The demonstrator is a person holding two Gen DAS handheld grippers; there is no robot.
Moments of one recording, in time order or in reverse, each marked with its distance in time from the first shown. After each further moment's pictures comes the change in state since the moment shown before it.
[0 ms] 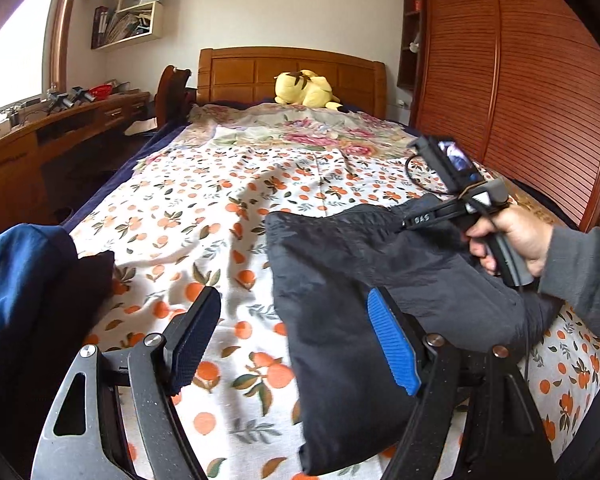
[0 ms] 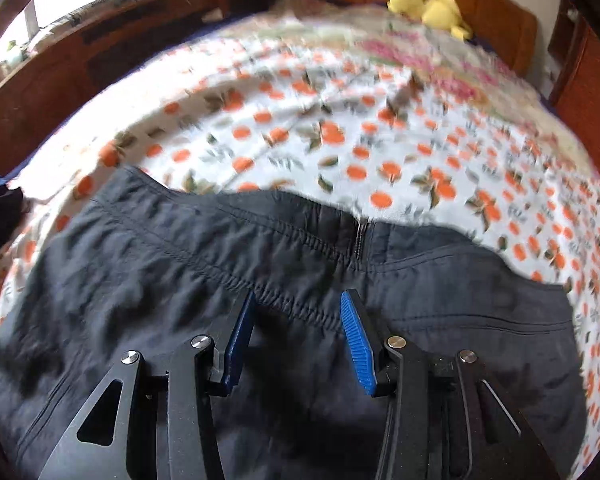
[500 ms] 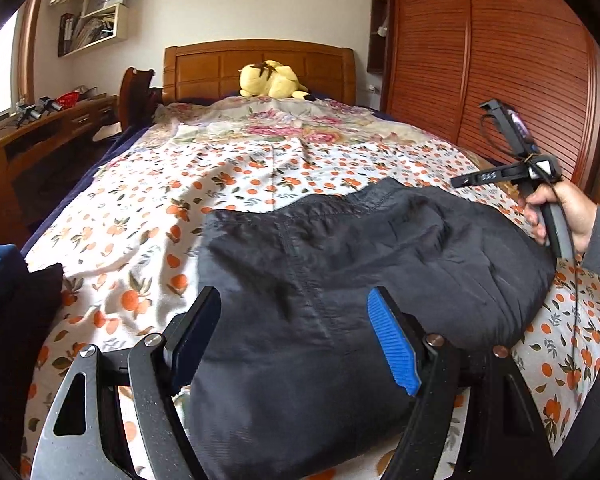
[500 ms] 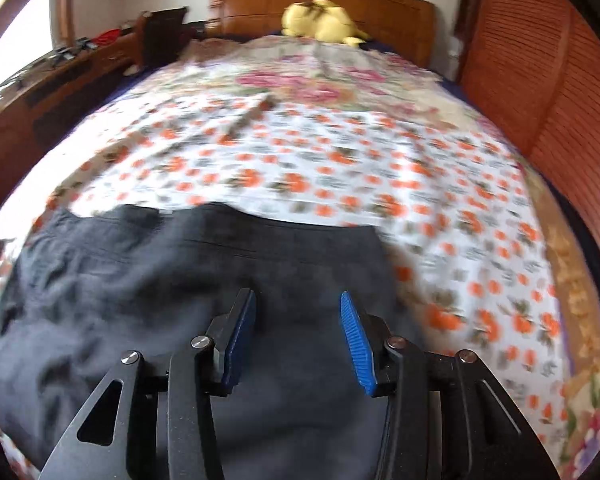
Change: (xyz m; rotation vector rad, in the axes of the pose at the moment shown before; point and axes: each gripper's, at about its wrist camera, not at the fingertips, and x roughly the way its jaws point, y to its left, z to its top) left arm 0.019 -0.058 0.006 0.065 0.029 -0.069; right arm -0.128 -0.078 -0.070 0.144 -0.136 -0.105
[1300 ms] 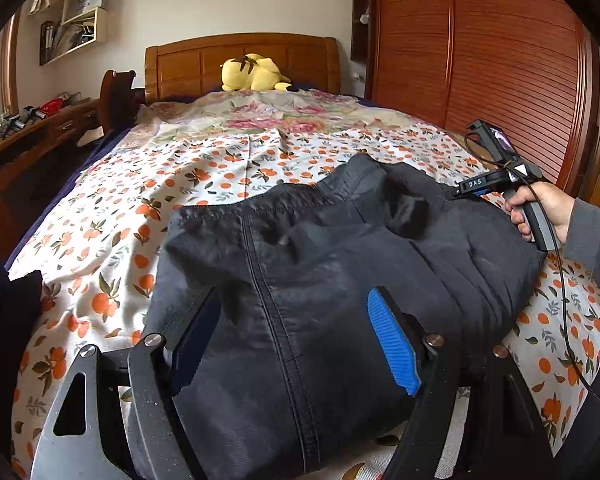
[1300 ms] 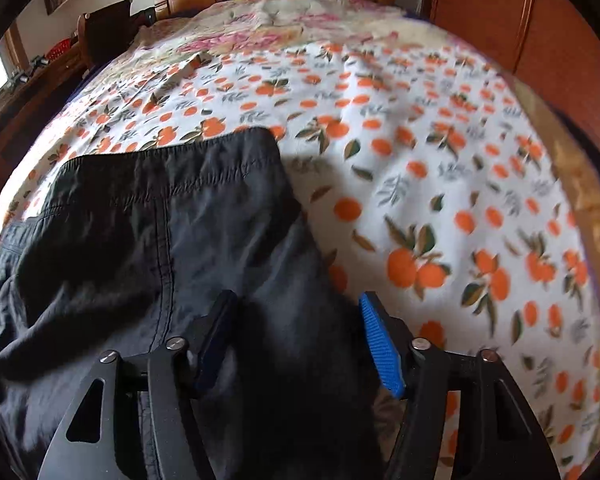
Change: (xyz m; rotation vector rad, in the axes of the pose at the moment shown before) left arm 0.021 -0.040 -0.002 0.057 0.040 -0.028; right arm 0.059 -0.098 -0.036 0.214 0.140 0.000
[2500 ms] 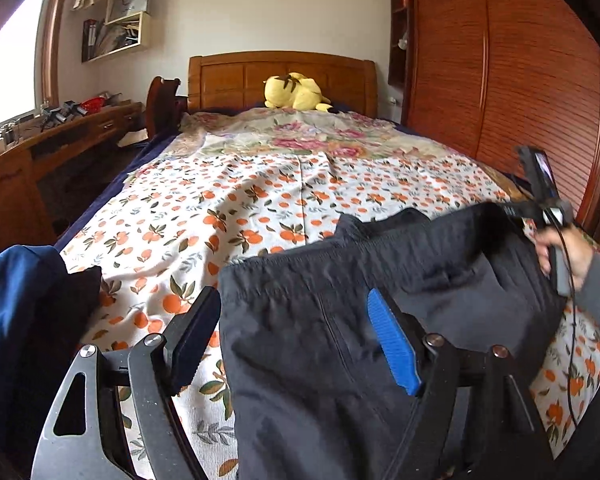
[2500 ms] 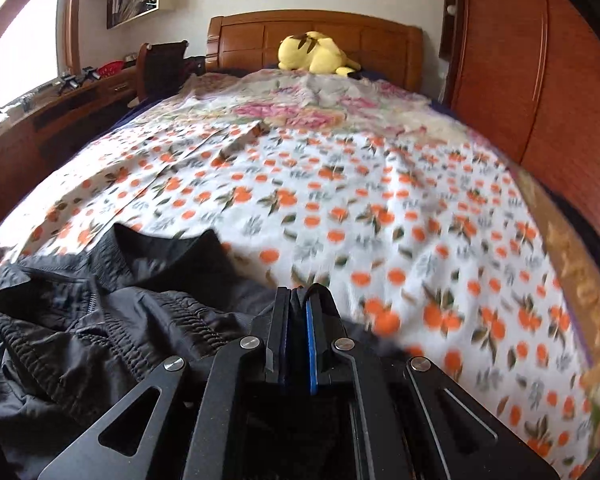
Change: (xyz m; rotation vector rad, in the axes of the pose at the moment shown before) left arm -0.048 0.049 0.000 -0.070 -0.066 0.102; right arm -0.050 0.070 0.014 -0.146 -0.316 -0.062
